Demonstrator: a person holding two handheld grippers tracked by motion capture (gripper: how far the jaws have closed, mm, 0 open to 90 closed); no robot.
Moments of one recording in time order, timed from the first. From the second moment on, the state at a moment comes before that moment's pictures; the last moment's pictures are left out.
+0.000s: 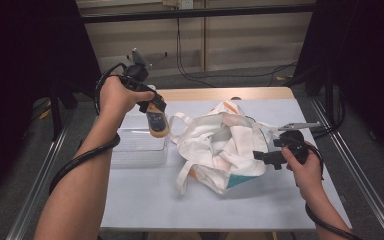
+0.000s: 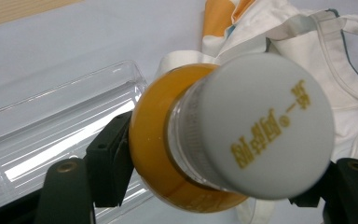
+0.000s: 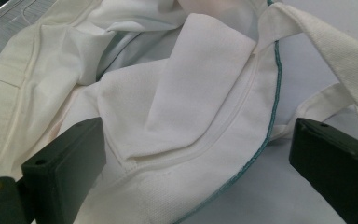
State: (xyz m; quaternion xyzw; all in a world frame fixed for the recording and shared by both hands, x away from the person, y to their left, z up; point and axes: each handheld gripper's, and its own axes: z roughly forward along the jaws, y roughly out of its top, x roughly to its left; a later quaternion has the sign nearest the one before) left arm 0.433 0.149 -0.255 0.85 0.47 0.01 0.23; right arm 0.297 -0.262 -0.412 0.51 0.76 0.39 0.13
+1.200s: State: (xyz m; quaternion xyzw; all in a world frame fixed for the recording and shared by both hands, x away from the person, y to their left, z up) left arm 0.432 0.165 -0.283 0.84 0.49 0.01 0.21; right arm 0.297 -0.262 -0.412 0.51 0.75 0.39 0.13
